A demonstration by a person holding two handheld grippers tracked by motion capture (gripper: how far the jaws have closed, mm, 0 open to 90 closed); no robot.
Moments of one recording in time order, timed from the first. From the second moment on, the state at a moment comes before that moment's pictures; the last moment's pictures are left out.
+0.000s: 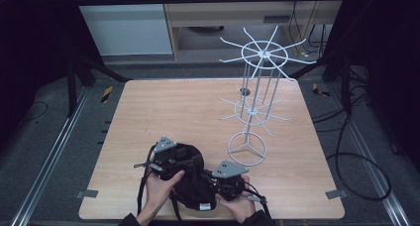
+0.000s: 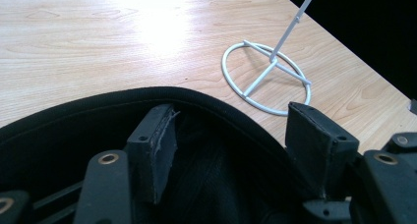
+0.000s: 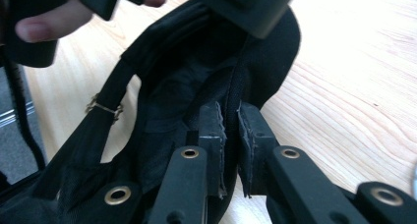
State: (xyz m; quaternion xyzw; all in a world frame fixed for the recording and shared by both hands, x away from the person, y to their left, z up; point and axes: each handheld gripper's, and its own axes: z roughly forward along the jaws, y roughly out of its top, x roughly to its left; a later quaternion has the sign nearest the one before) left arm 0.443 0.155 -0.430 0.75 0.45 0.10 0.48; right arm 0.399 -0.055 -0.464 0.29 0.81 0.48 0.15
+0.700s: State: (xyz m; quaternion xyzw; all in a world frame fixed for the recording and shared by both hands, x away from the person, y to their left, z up) left arm 0.443 0.149 -0.438 0.75 0.45 0.11 0.46; right arm 0.398 -0.049 -0.467 0.28 0.82 0.49 0.12
